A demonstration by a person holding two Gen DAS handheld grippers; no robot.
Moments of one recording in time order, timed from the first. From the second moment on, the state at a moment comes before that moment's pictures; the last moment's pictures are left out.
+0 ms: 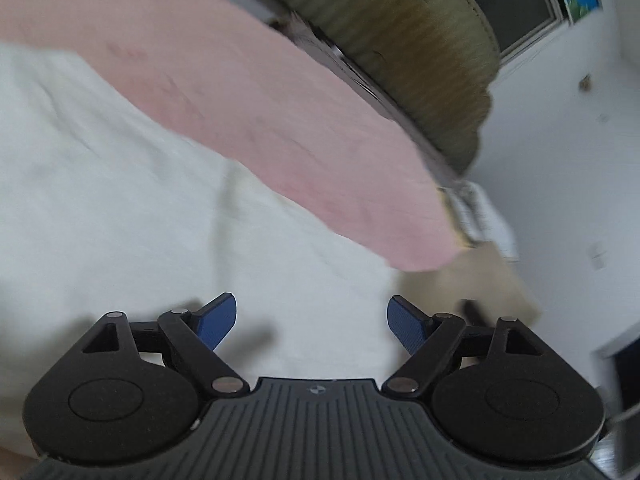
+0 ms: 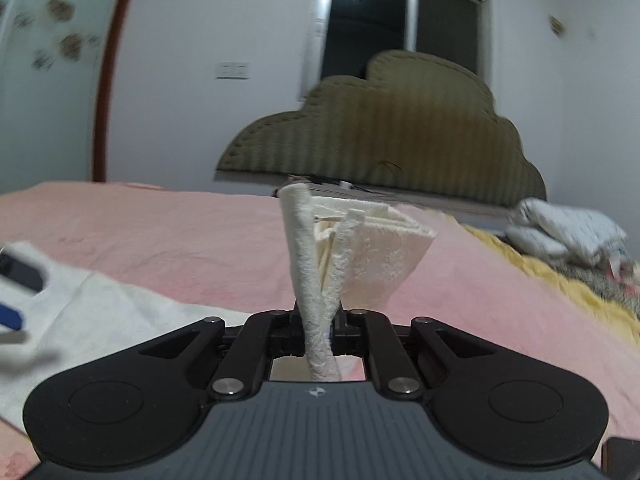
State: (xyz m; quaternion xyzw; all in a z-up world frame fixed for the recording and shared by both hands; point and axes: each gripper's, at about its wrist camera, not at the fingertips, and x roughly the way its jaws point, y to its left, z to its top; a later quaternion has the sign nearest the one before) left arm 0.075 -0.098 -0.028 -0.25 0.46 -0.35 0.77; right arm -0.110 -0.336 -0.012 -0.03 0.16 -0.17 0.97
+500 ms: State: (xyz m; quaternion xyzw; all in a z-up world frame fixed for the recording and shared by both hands) left arm 0.138 -0.132 -0.059 -0.40 0.52 -0.34 0.67; right arm -0.114 -0.243 -0.027 -0.11 0.17 -0.04 0.98
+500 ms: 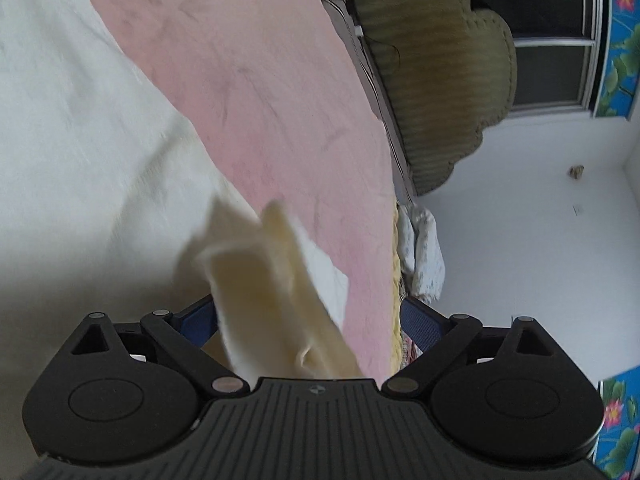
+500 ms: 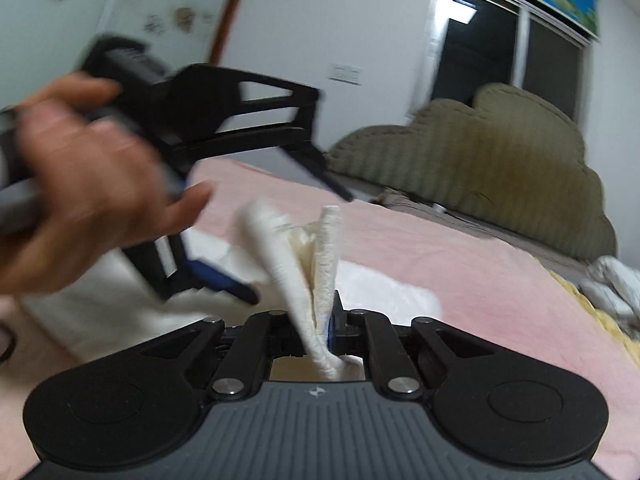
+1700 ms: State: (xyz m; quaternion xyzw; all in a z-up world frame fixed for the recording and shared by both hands) left arm 0.126 -0.057 -0.028 0.10 0.35 -0.24 0.90; right arm -0.049 -0.099 -0.054 -0.31 0.20 0.11 0.92
